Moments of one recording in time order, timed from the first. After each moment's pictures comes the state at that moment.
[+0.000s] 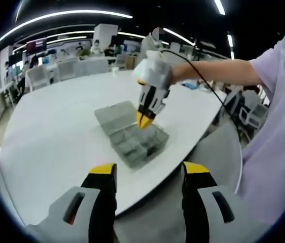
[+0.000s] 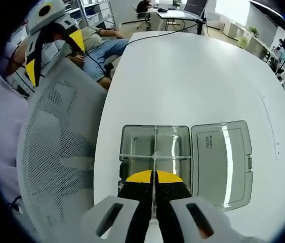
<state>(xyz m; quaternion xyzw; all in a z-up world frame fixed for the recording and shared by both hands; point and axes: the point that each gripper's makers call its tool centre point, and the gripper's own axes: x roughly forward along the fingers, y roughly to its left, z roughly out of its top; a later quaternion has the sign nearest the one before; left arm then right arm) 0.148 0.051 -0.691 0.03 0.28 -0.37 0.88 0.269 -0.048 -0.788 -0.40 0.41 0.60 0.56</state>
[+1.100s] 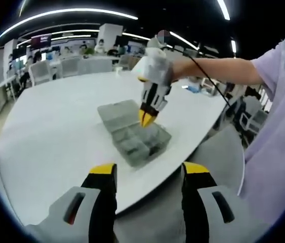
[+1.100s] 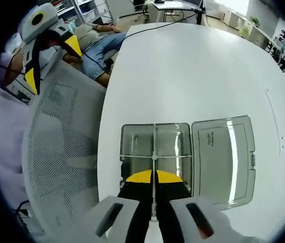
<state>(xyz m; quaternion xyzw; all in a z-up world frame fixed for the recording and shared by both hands) 0.151 0.060 -0.699 0.01 0.29 -0.36 0.89 0.266 -0.052 -0.789 -0.38 0.43 0.60 0.55</state>
